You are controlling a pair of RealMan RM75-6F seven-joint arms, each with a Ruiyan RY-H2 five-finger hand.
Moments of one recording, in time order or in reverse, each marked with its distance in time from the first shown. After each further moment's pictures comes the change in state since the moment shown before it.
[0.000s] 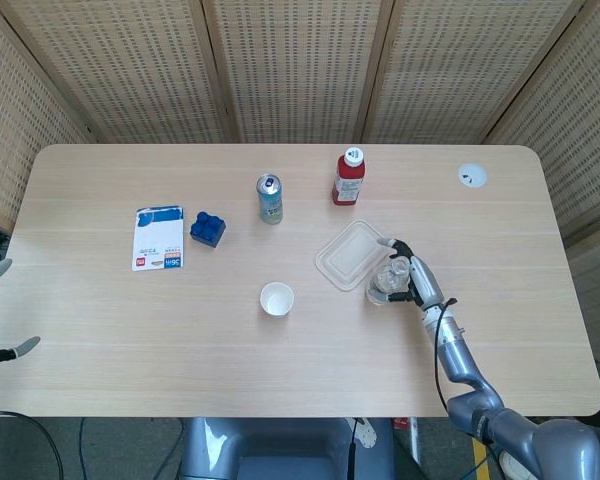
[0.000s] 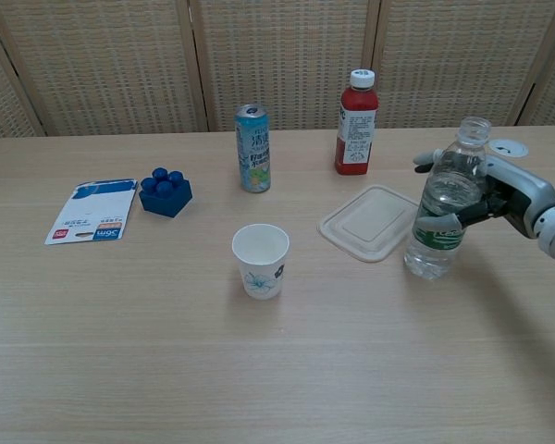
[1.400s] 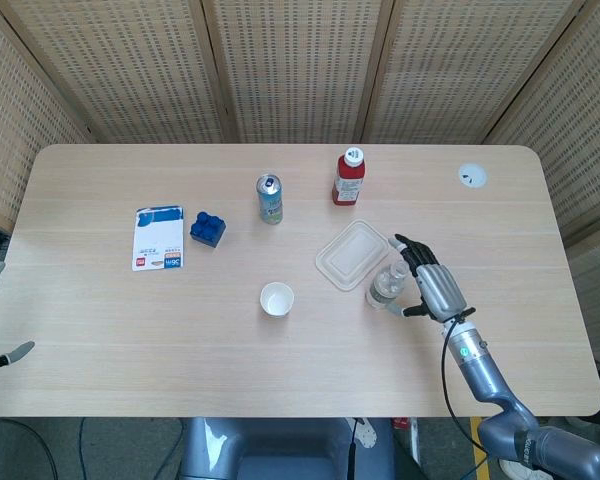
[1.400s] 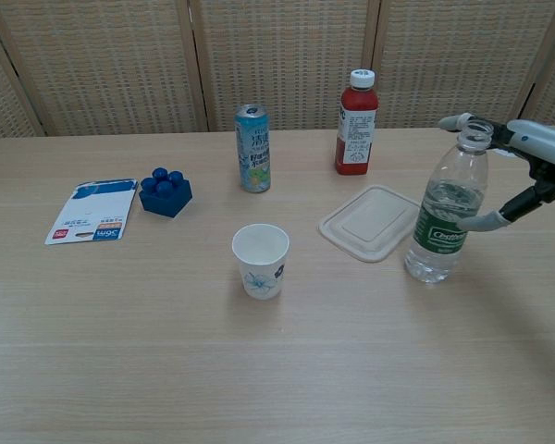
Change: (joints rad) left arm 0.023 0.027 0.020 0.009 0.060 0.048 -0.071; right arm -0.082 0.304 -0.032 -0.498 -0.002 0.122 -0.645
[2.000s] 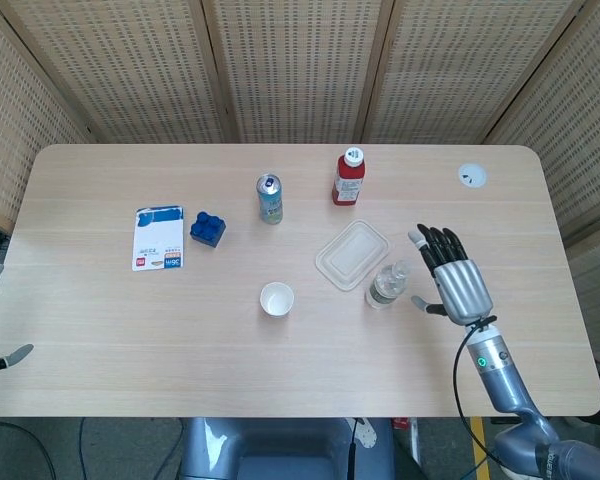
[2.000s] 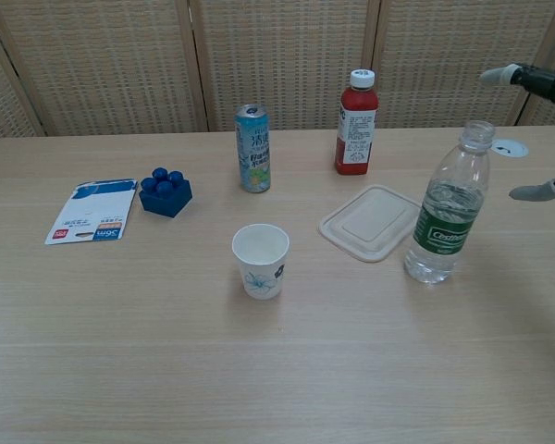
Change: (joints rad) left arm 0.008 0.006 0.009 0.006 0.022 0.019 -0.019; right arm -0.056 0.097 0.005 -0.106 -0.036 0.154 -0.359
